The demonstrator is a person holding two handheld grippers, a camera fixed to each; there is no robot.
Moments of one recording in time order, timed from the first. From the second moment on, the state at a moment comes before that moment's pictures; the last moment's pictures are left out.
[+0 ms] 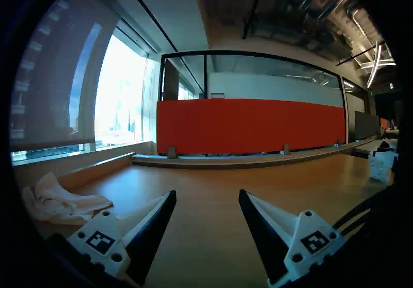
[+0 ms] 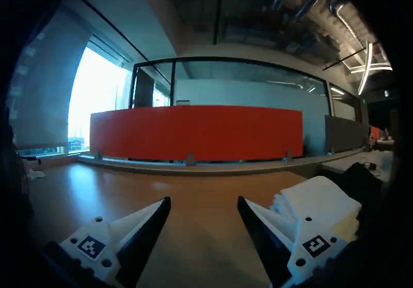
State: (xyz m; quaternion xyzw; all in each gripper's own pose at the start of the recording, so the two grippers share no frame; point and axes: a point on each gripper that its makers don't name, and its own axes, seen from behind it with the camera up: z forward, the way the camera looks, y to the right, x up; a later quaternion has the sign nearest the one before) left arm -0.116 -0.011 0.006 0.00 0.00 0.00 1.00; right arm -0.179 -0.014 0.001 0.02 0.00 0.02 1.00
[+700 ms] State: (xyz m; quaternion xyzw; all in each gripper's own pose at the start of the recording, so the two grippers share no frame) left arm -0.114 -0.011 0.005 0.00 0.00 0.00 1.00; right arm -0.183 -0.013 0.001 0.02 0.00 0.02 1.00
